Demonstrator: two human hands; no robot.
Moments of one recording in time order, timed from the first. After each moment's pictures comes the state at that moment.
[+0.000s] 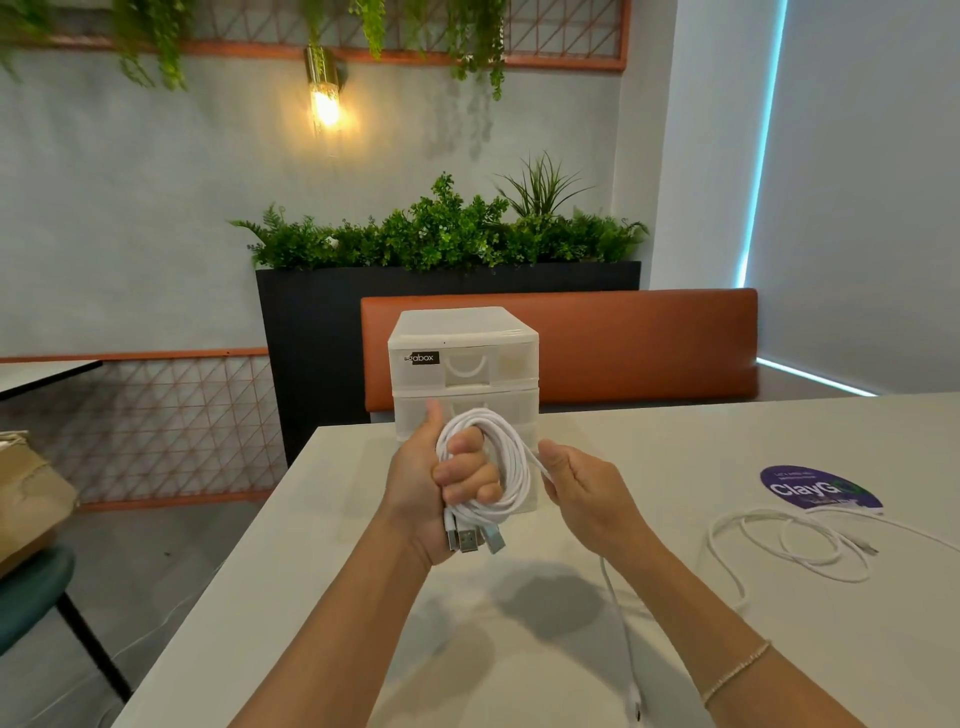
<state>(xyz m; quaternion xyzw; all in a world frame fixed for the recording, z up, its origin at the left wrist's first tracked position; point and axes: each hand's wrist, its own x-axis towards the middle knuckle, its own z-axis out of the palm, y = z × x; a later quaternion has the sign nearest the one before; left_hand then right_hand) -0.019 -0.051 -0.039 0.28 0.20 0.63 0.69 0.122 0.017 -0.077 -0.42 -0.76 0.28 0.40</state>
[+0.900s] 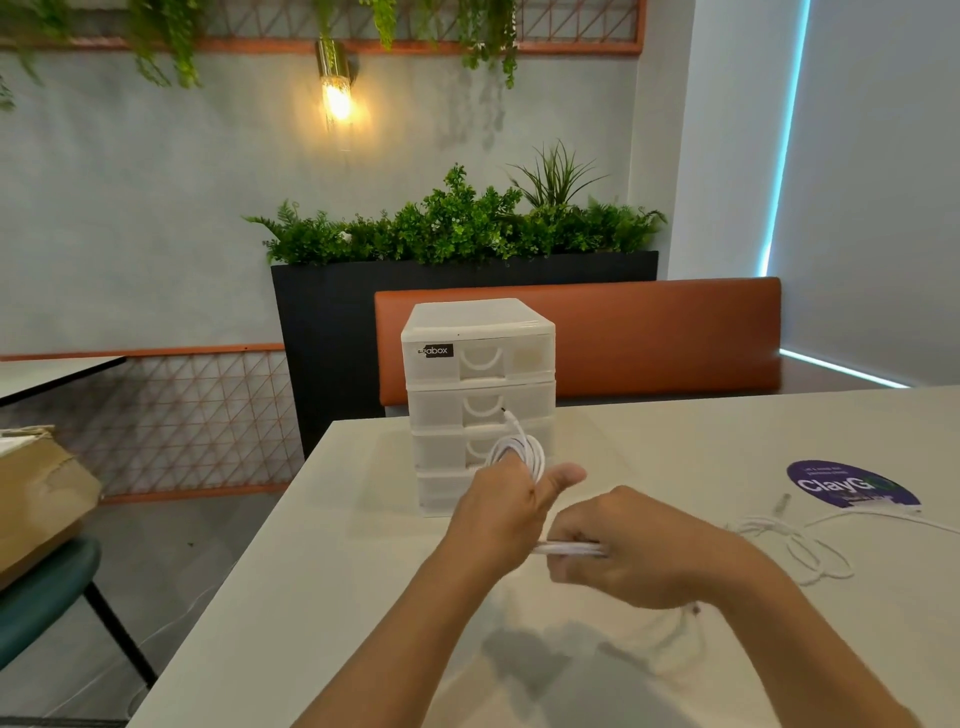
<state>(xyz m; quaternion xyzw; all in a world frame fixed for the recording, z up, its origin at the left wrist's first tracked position) 0.007 -0.035 -0.065 0.68 0.64 0.34 0.11 0.149 -0.036 -0.040 -0.36 -0.92 0.12 0.07</state>
